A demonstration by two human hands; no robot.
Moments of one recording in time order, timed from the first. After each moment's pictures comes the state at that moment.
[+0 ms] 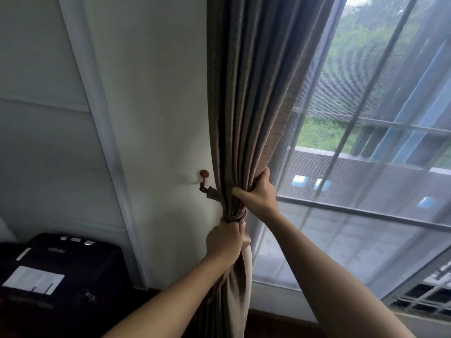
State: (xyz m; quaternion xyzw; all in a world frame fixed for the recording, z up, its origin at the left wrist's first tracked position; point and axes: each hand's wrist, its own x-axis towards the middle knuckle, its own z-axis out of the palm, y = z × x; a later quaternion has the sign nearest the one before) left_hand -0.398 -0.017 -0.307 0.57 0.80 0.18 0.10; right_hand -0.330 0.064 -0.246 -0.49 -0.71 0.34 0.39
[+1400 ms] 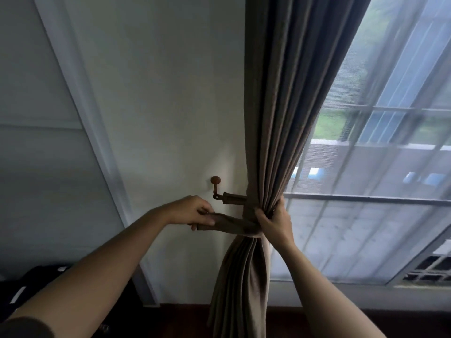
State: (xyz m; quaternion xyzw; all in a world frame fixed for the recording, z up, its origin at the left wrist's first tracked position) left_hand -0.600 0.035 -0.270 0.74 0.56 0.13 0.35; right_hand -0.357 0.044 -0.307 -0.58 -0.62 0.30 0.44
